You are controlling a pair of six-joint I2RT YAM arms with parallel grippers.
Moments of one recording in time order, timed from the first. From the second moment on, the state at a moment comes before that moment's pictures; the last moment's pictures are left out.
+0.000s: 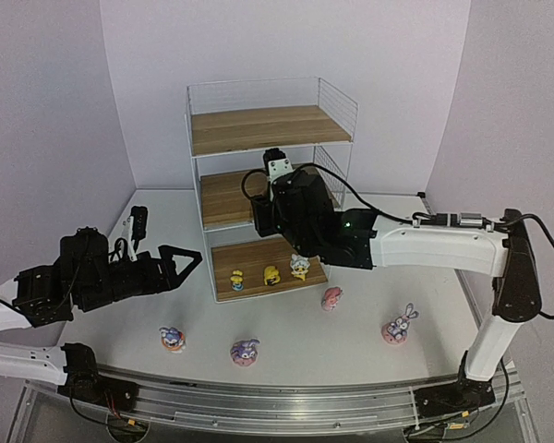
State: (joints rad) left arm -1.08 0.68 0.63 -0.26 -0.26 -0.84; right arm 1.10 1.81 1.50 -0.01 0.69 0.22
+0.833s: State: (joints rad) left arm -1.08 0.71 0.62 -0.23 -0.26 -0.84; right arm 1.09 1.81 1.44 0.18 0.74 0.17
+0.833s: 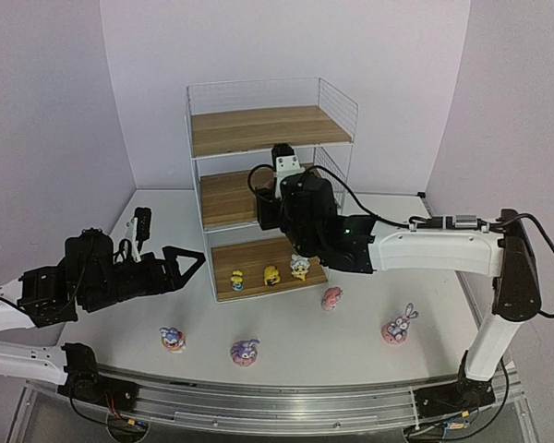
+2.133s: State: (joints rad) left arm -1.08 0.70 0.61 -0.23 -0.27 -0.84; right arm 1.09 1.83 1.44 0.23 0.74 0.19
